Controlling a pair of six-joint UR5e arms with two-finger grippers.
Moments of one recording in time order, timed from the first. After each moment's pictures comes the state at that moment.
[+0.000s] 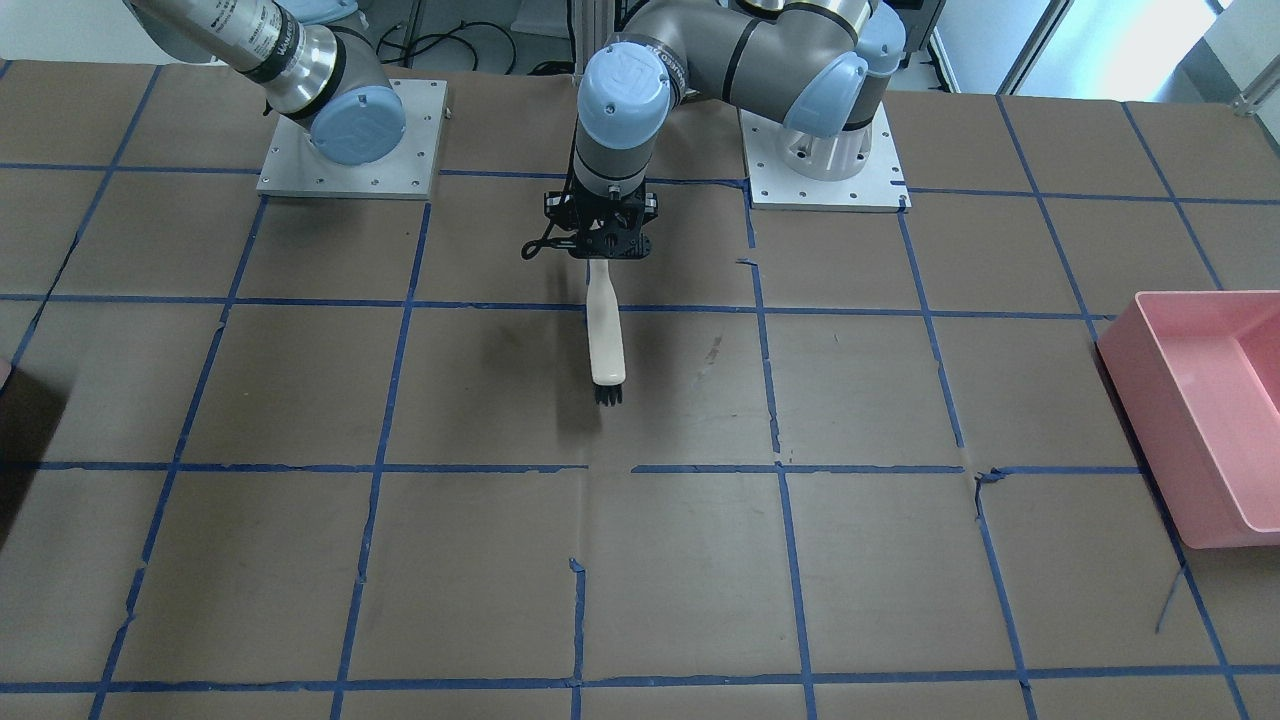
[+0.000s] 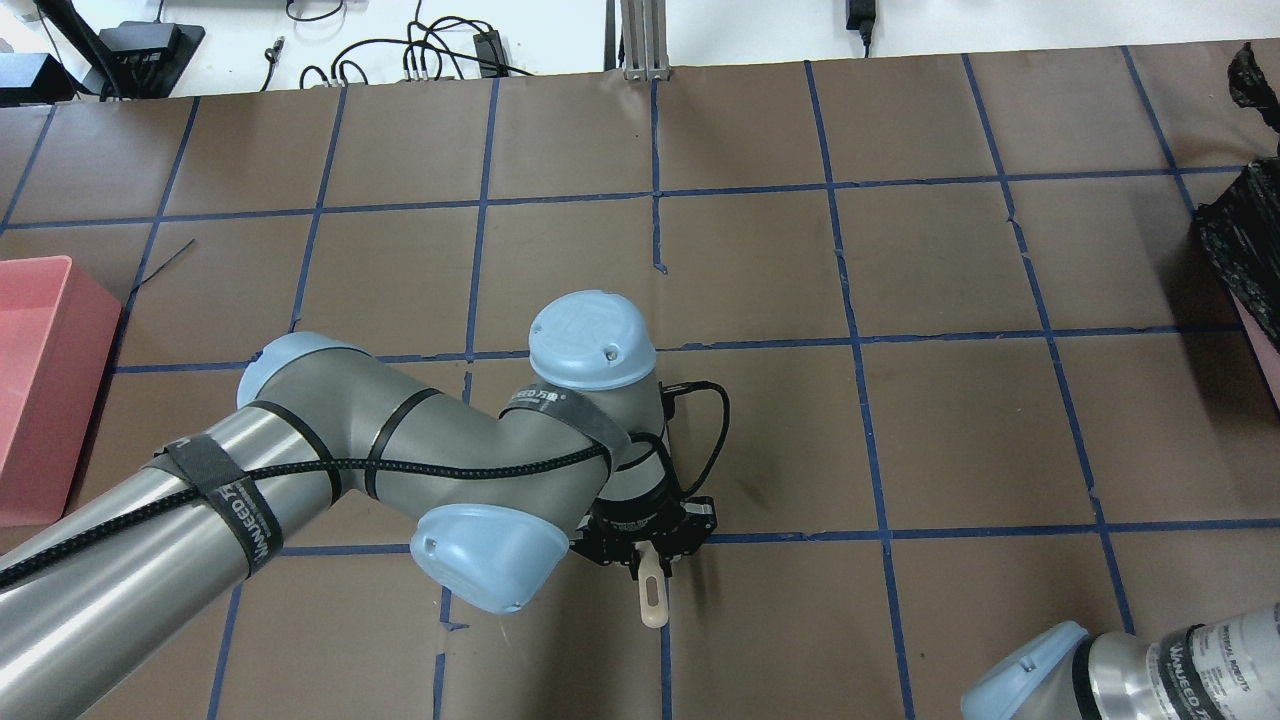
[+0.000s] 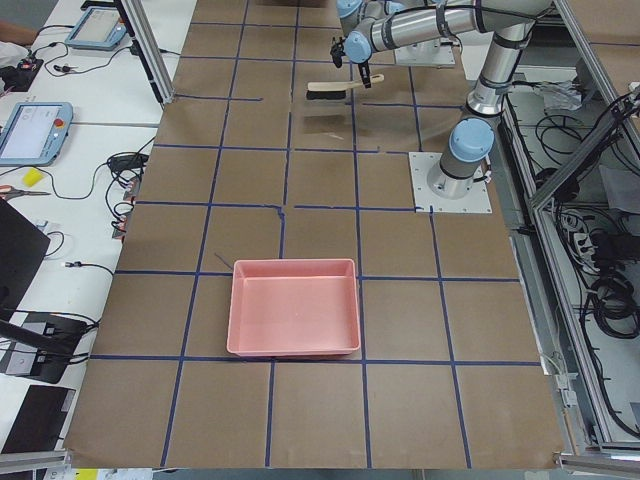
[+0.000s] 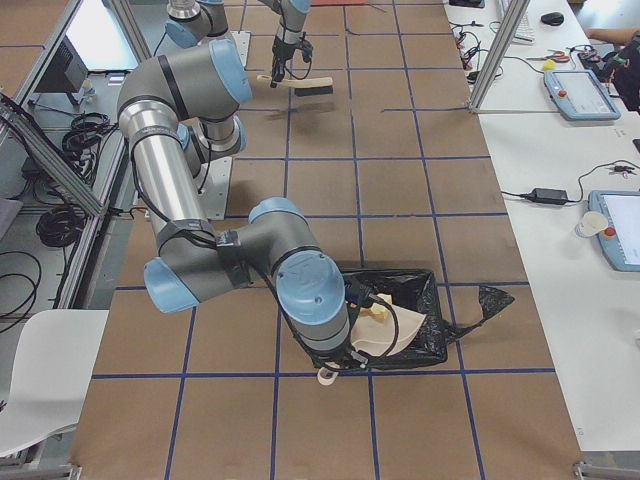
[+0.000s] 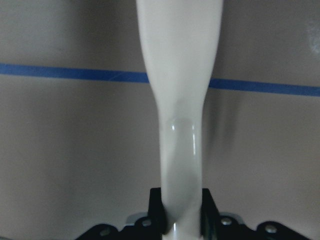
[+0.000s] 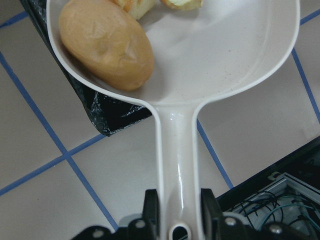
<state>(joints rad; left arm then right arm) -2.07 -1.68 -2.03 -1.23 1.36 -0.51 0.48 -1.02 0.99 -1.73 -1.56 -2.22</state>
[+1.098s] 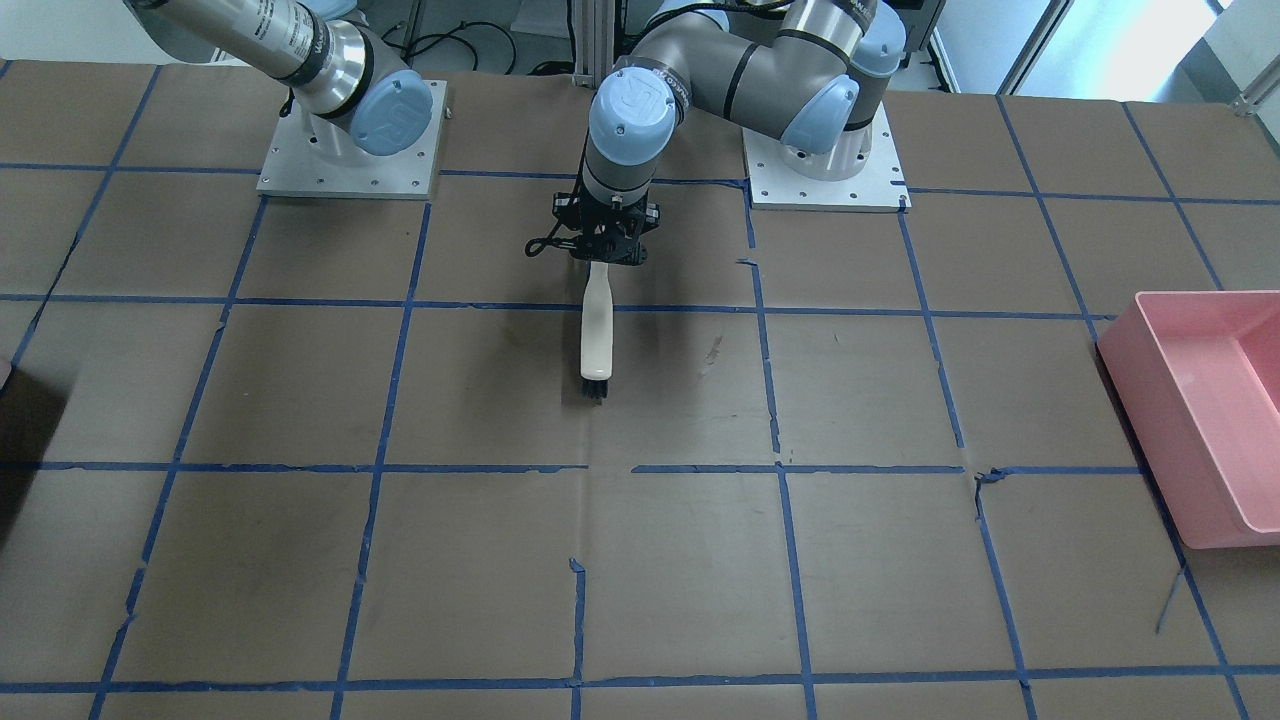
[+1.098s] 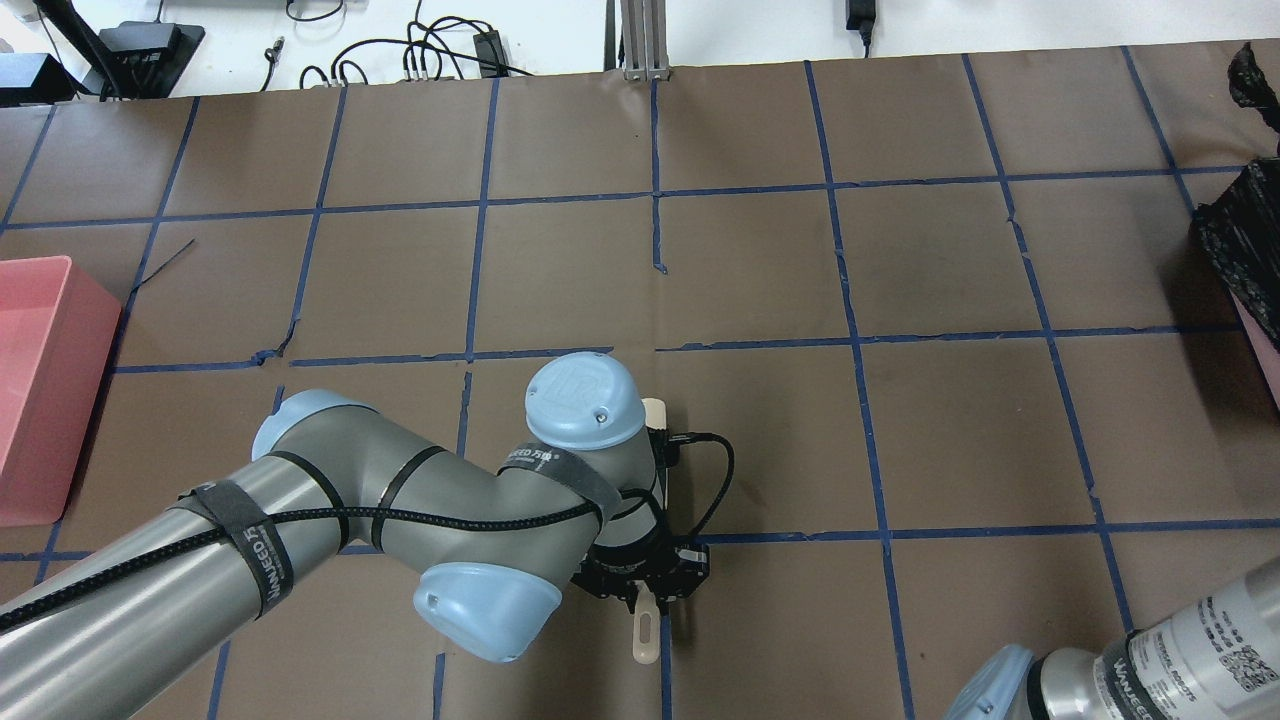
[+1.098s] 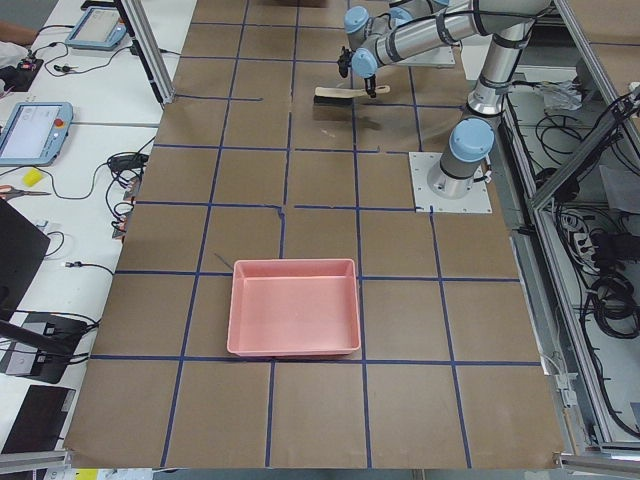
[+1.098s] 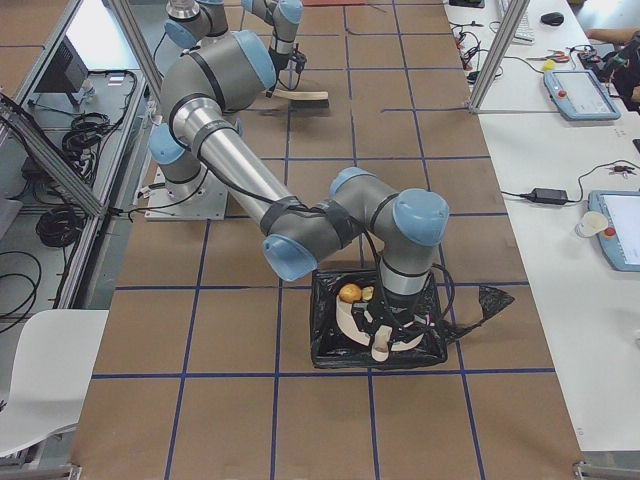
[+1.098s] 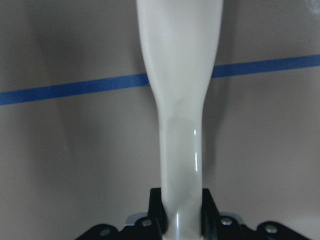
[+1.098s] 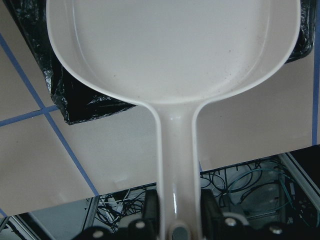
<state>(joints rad) -2.08 -1.69 -2.13 -1.14 1.33 -0.44 0.70 -0.97 1.00 -1.85 -1.89 -2.22</state>
